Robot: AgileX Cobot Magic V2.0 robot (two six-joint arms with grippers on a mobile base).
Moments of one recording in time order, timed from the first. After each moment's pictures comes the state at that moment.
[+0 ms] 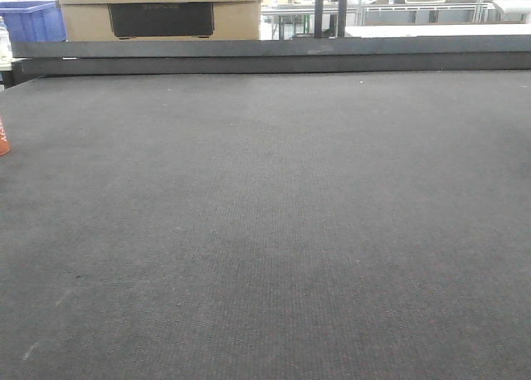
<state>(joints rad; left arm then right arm) -0.11 1.15 -0.45 -0.02 -0.45 -0.05 -0.12 1.07 -0.82 0.10 -0.14 -0.12</state>
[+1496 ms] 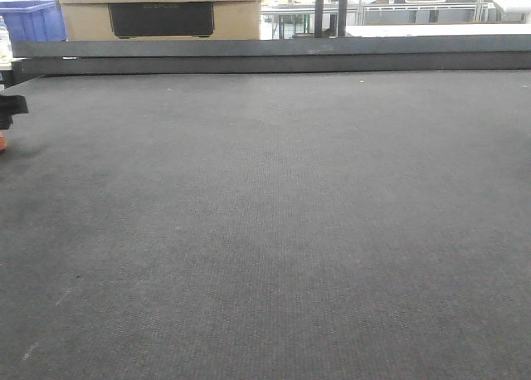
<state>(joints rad) -0.02 2.01 -0.98 -0.13 -0.65 -0.05 -0.12 0.96 -0.82 0.10 0.00 -0.12</state>
